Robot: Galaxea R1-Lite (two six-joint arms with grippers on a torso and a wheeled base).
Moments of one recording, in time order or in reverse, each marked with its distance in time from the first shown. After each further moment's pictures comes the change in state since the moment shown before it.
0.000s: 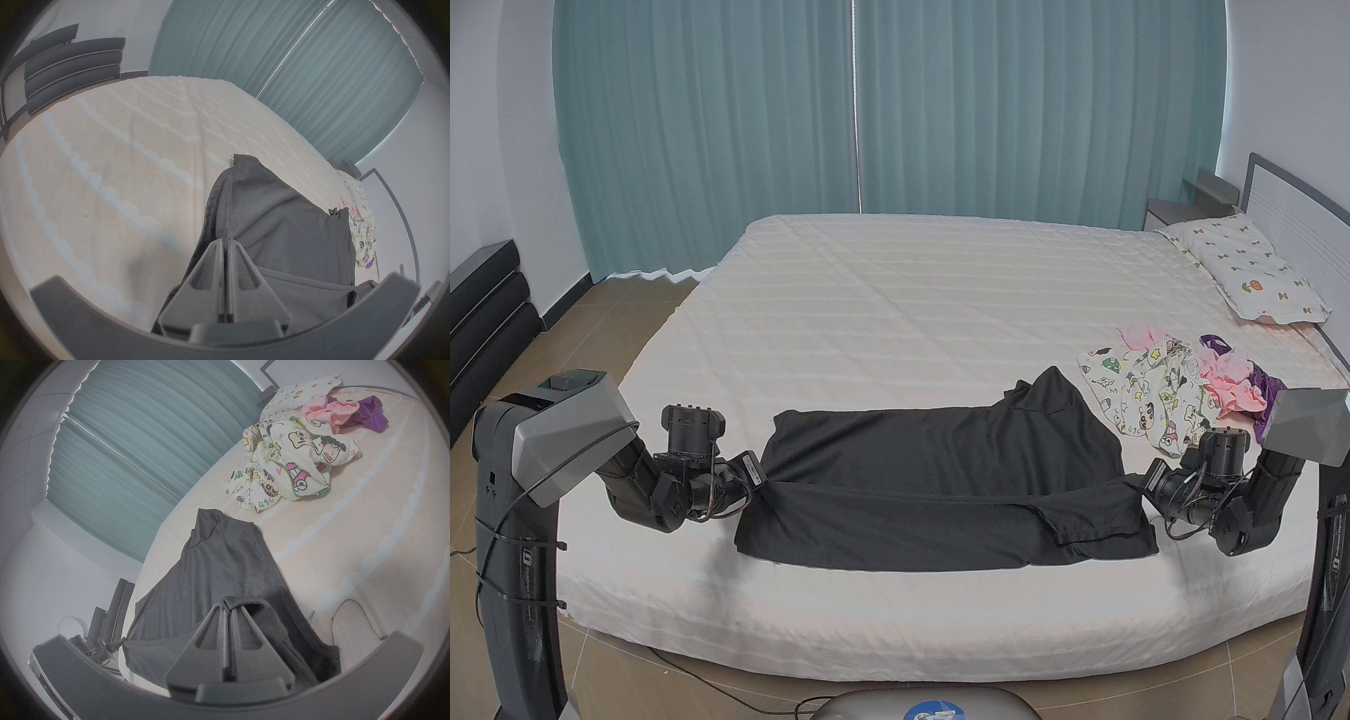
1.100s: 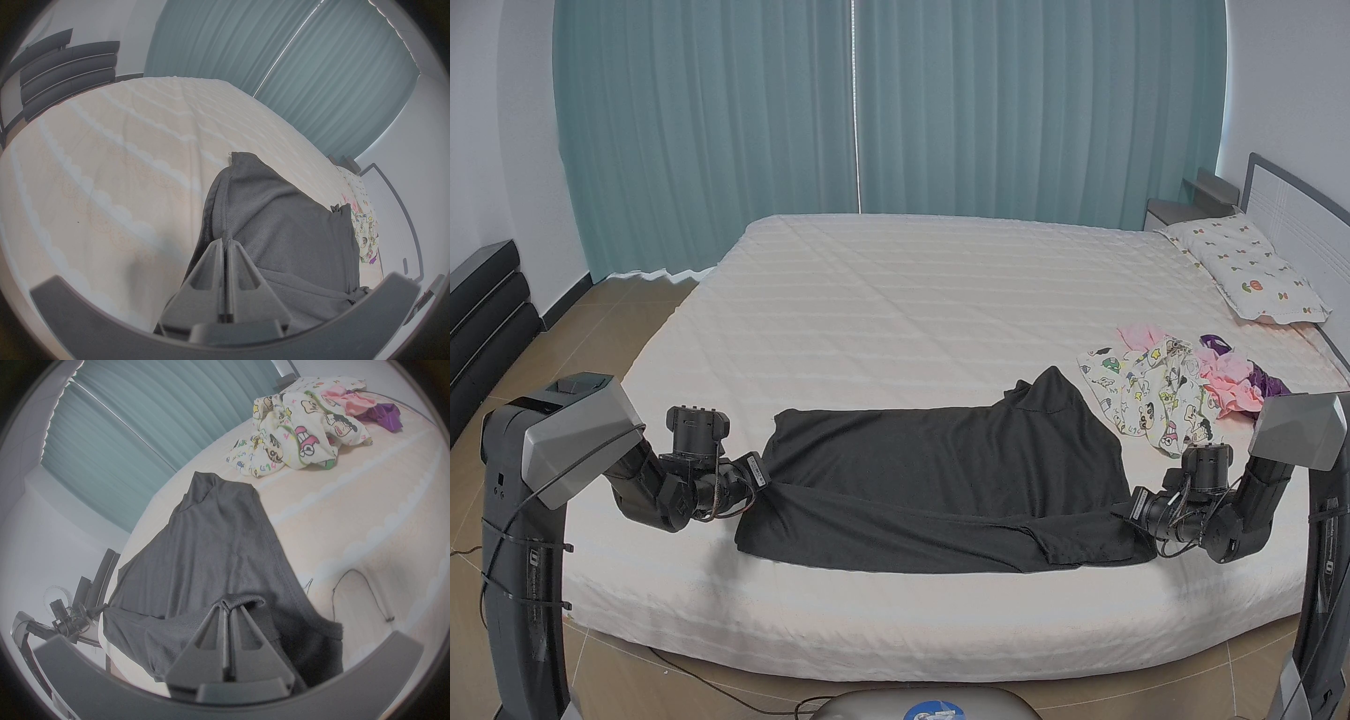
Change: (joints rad) left arm -0.007 0.030 -0.036 0.000 -0.001 0.032; right arm 0.039 0.021 0.020 0.100 0.005 -0.155
